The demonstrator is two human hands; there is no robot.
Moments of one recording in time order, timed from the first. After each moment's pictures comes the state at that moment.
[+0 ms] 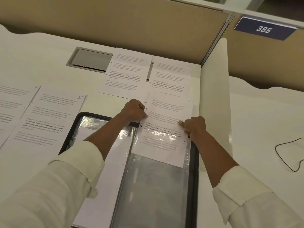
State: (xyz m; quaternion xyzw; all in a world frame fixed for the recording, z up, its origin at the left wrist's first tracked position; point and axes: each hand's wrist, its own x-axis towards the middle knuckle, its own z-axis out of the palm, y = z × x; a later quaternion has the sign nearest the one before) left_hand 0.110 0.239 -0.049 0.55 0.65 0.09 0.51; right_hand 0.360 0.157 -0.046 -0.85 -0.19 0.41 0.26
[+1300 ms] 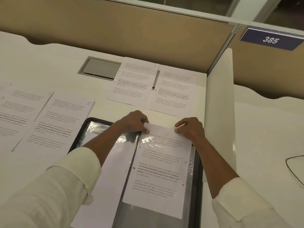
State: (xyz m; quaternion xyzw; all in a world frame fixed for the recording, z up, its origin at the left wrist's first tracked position) left_hand 0.092 0.231 -0.036 0.66 0.58 -0.03 0.47; right_hand 0.351 0.167 -0.037 -0.79 -0.45 0.39 0.16
